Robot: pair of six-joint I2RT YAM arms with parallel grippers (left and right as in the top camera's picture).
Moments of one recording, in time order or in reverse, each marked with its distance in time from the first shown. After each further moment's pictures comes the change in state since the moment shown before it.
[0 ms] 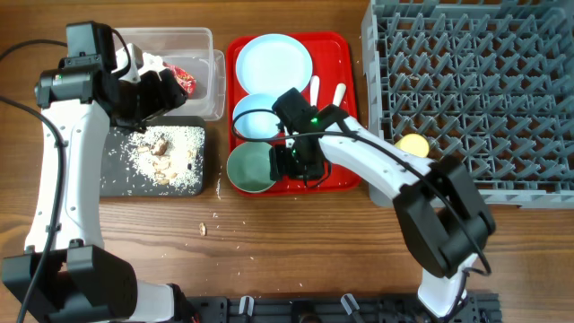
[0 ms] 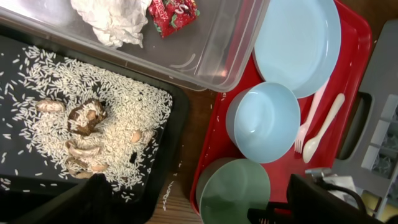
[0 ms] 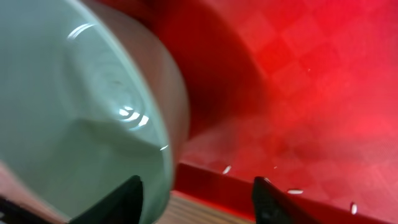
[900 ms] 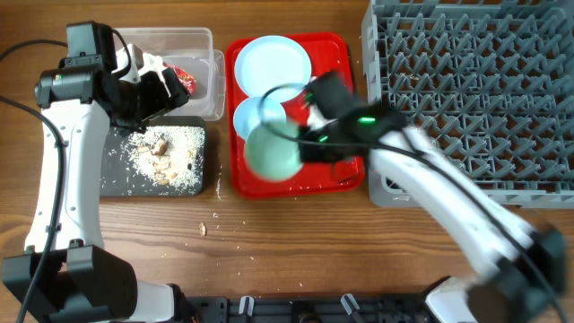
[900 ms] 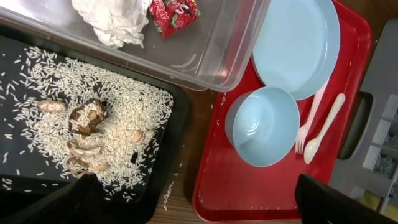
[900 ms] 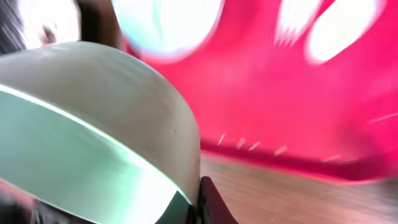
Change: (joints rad) left arm 0.000 0.000 0.000 0.000 -0.002 0.000; right arm -0.090 -0.410 0.030 -0.124 0.172 -0.021
